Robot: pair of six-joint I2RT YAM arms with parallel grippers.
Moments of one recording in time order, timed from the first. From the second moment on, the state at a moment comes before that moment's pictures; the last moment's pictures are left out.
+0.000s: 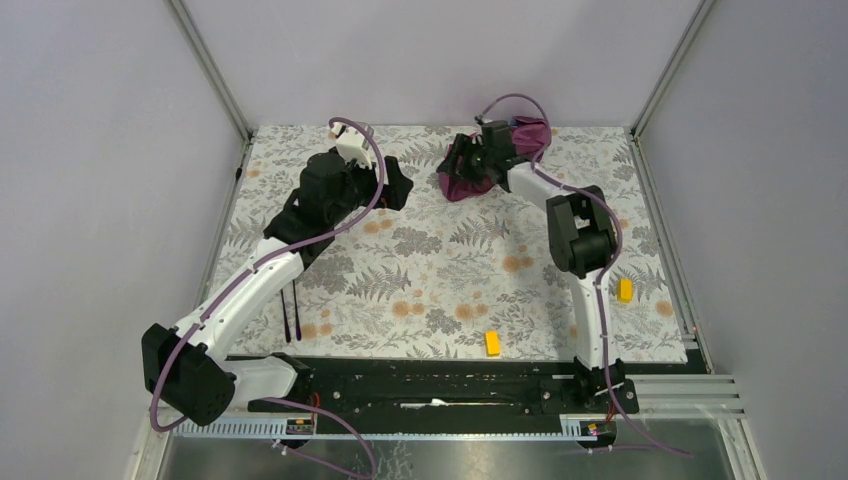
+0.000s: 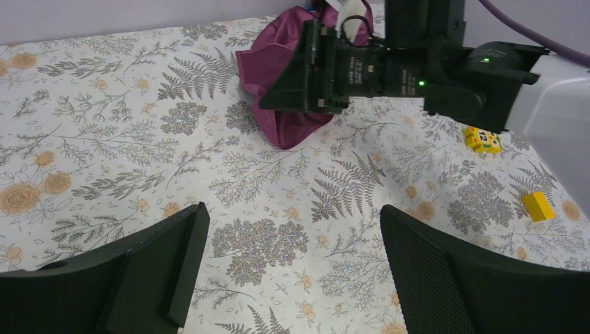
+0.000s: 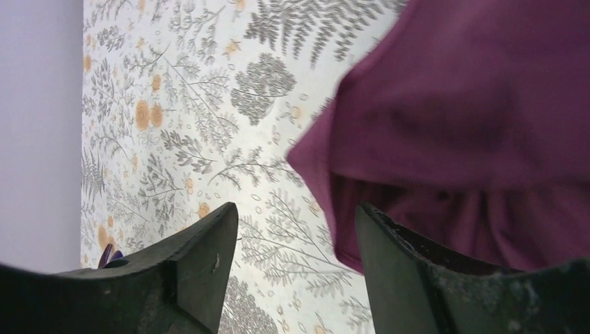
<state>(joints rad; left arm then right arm) -0.49 1.23 1.10 -0.13 0.05 -0.26 0.34 2.28 1.72 -0.06 -0.35 0.61</state>
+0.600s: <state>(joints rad) -0.49 1.22 1.10 -0.14 0.01 -0.26 0.60 2.40 1.97 -0.34 -0.14 0.32</state>
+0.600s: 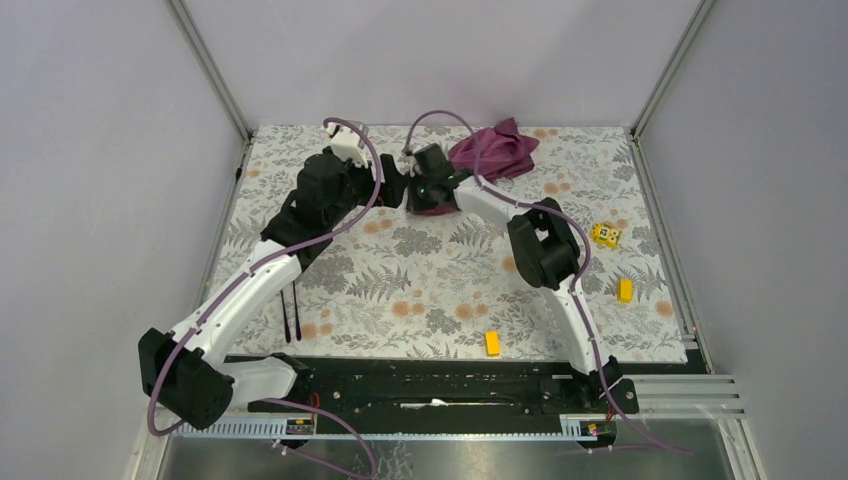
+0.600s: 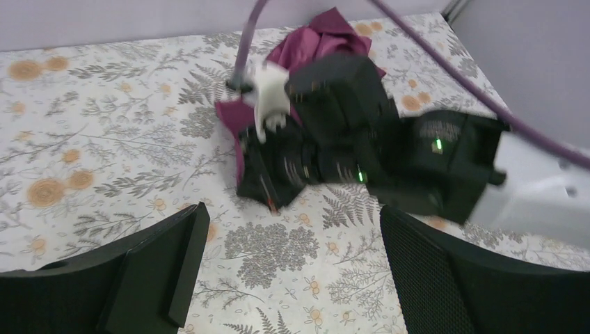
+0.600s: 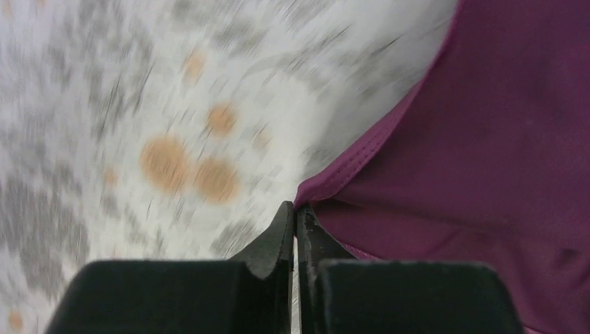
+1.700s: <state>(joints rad) -0.46 1.12 0.70 -0.29 -0.10 -0.72 0.60 1.81 1.42 -0.26 -0.01 0.27</state>
